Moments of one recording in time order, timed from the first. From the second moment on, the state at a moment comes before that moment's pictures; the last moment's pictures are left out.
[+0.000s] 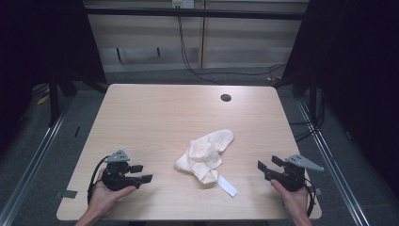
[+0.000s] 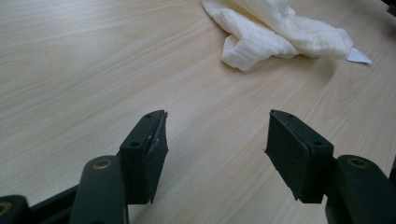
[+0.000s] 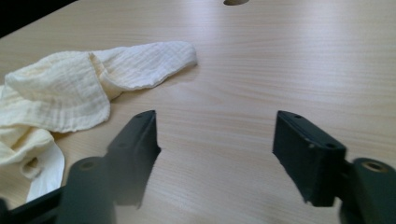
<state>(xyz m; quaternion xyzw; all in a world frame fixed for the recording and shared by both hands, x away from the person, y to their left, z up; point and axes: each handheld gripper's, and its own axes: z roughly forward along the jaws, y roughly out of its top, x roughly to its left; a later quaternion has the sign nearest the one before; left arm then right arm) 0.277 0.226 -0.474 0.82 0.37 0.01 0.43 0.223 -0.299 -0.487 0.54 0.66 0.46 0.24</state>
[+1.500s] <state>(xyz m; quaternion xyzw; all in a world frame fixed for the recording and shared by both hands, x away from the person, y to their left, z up) 0.342 0.075 -0.498 0.88 0.26 -0.02 0.41 0.222 -0.279 -0.483 0.46 0.75 0.44 0.16</state>
